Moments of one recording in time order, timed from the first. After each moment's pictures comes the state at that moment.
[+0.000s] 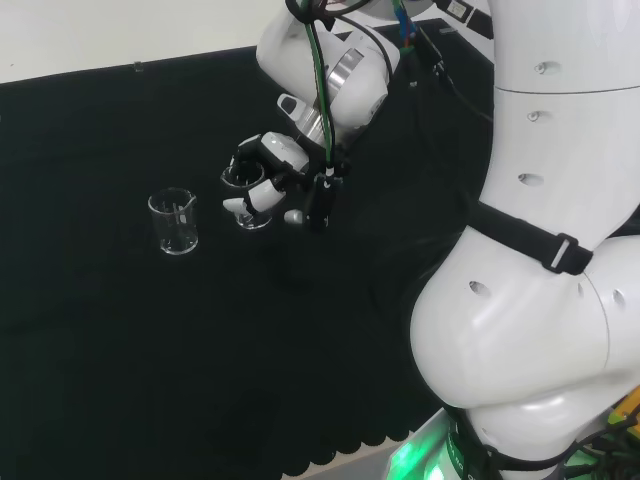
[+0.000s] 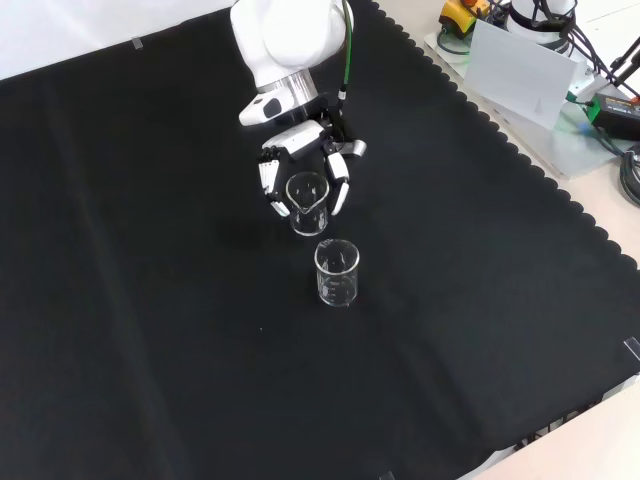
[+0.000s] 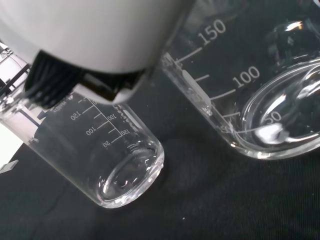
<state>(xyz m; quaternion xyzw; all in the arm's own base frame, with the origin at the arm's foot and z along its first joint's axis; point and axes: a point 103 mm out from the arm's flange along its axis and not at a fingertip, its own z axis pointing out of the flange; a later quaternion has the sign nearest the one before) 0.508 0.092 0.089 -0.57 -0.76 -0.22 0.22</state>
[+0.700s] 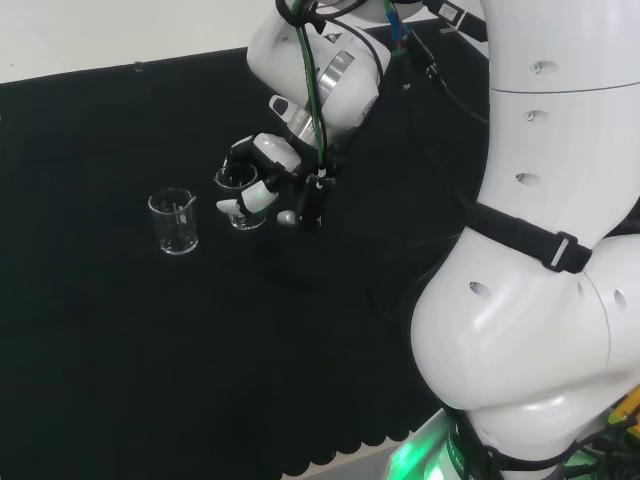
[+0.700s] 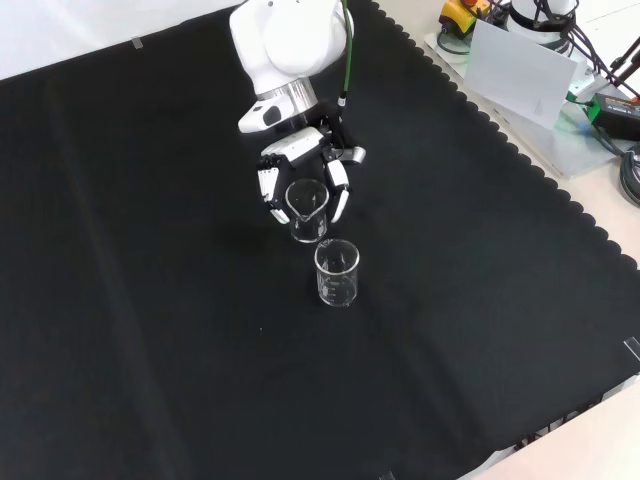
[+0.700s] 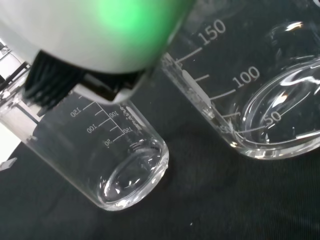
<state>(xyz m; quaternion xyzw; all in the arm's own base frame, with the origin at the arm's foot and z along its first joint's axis) 0.515 0.101 0.086 -0.57 -0.76 -0.22 0.22</state>
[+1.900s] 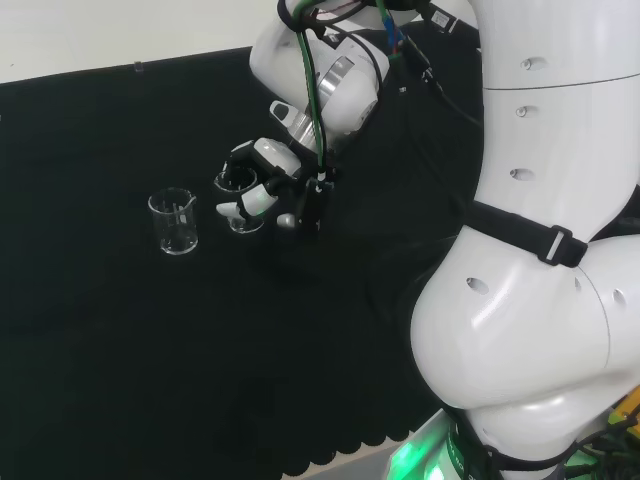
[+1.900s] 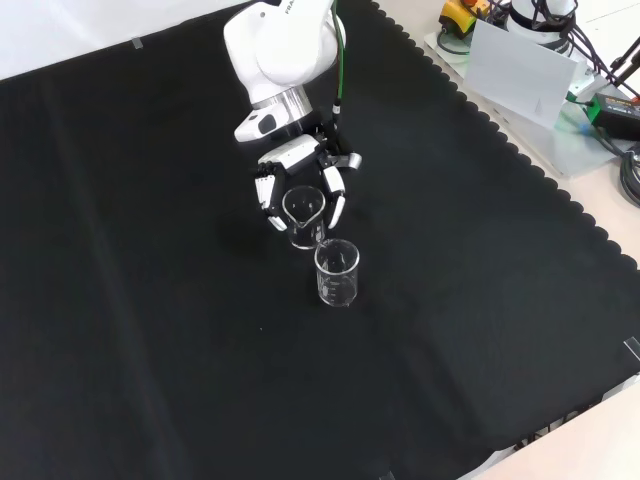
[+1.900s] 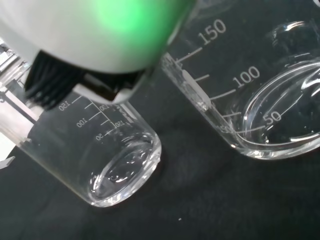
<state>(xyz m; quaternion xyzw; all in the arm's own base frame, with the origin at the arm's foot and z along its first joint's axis) 0.521 0.102 0.072 -0.56 -0.76 -0.23 0.23</state>
